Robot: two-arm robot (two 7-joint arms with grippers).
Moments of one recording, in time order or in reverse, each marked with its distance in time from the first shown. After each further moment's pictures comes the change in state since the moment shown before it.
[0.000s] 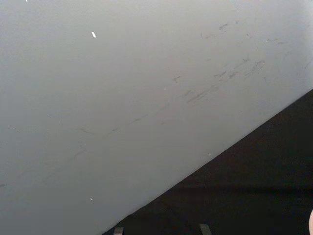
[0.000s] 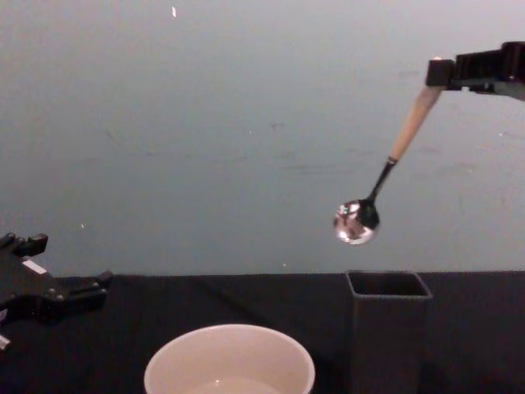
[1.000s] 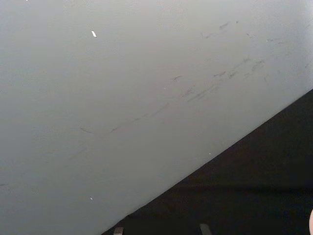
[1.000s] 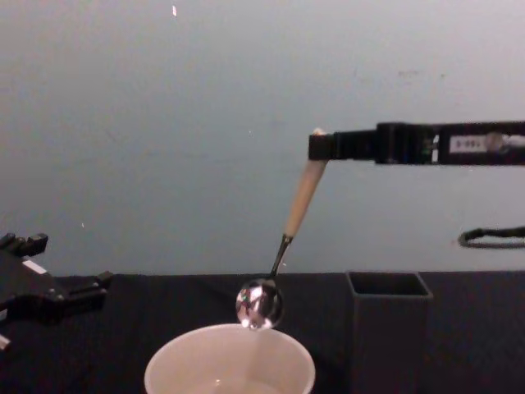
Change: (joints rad) left arm 0.000 0.000 0.000 0.000 0.000 0.000 0.000; right arm 0.060 -0.084 -0.199 0.036 -0.101 -0.024 0.041
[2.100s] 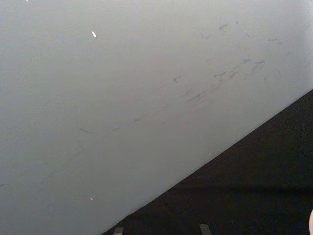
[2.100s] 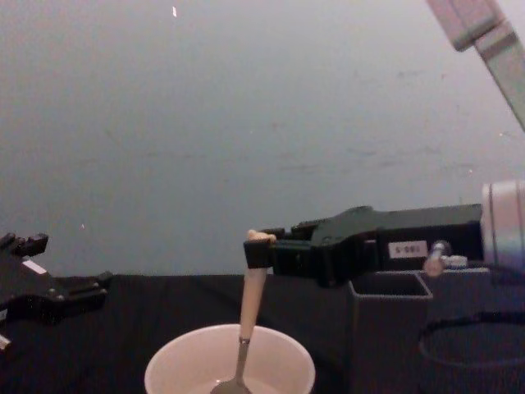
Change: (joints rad) left arm 0.000 0.000 0.000 0.000 0.000 0.000 0.000; right arm -0.025 -0.046 -0.098 -0.002 -0.263 -0.040 0.061
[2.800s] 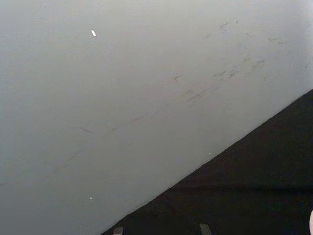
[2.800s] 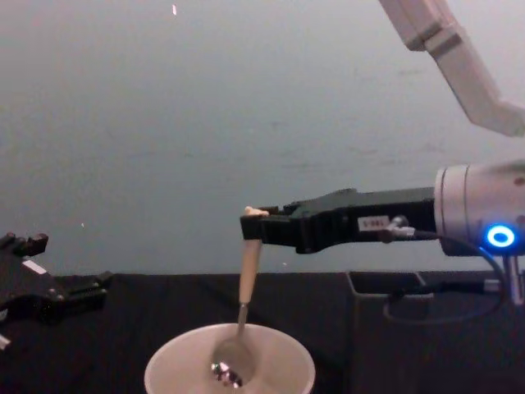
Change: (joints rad) left arm 0.000 0.000 0.000 0.000 0.000 0.000 0.000; right arm 0.051 -0.118 0.035 0.124 -0.064 0.023 -0.039
